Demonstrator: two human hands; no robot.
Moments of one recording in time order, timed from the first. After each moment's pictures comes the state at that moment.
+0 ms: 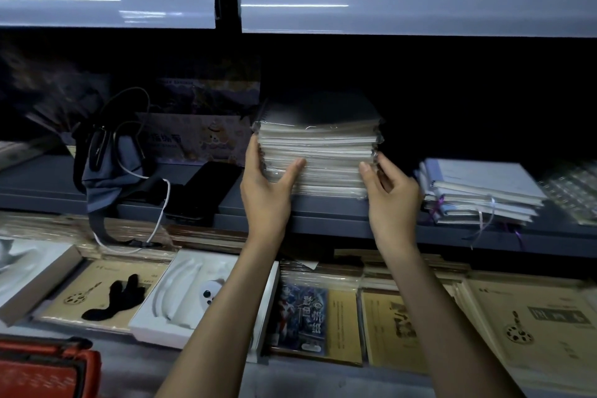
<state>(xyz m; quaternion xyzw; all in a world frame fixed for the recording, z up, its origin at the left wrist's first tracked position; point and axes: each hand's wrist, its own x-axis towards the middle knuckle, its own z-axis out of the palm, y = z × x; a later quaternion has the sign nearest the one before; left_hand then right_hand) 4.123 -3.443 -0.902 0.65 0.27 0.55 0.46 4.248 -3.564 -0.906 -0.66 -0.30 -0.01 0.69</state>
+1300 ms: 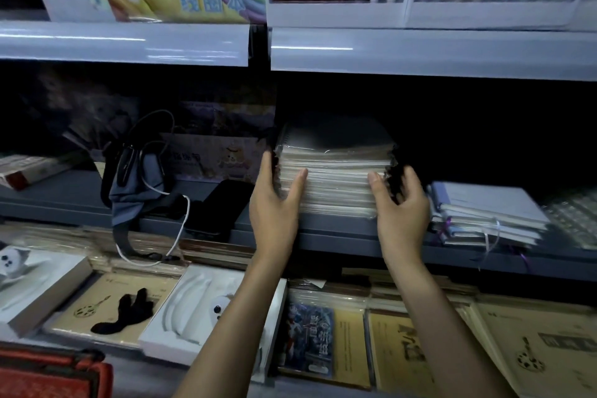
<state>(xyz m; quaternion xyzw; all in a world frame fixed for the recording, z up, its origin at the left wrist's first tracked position) 4.114 -3.437 -0.898 0.67 0.31 0.54 0.40 4.232 -3.563 -0.886 -0.67 -0.25 -0.02 0.70</state>
